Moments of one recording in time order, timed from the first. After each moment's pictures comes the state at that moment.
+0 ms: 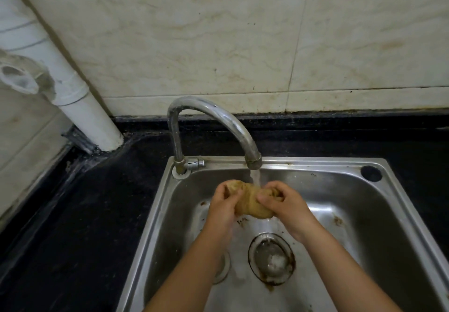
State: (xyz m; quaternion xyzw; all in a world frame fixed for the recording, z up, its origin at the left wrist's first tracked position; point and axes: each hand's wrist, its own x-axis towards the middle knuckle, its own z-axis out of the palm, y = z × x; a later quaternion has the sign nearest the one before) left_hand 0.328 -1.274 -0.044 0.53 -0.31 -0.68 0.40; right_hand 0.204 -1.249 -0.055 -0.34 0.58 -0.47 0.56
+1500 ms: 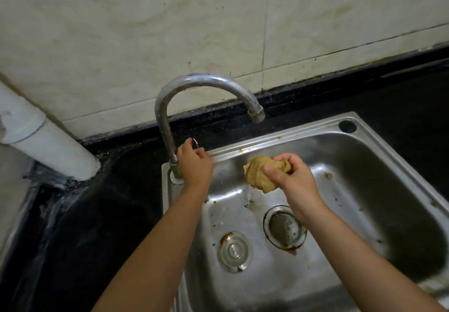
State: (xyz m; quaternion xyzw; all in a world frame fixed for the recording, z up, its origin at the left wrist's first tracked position) left_hand 0.377 -1.372 -0.018 0.64 -0.63 -0.31 0.31; right_hand 0.260 -1.249 -0.028 -0.23 0.64 -0.62 0.39
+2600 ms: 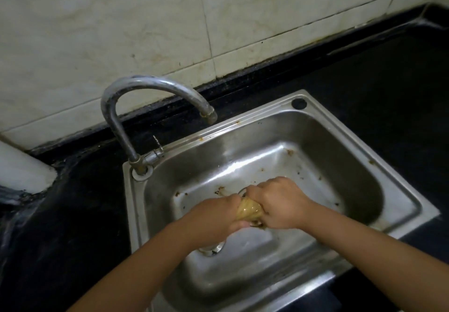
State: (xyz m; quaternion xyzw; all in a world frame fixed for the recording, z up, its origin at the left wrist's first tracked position) left_hand 0.383 -1.254 -0.023 0.18 -0.93 -0.27 -0.16; right_hand 0.239 -1.164 -0.051 -0.72 0.68 -0.14 0.06
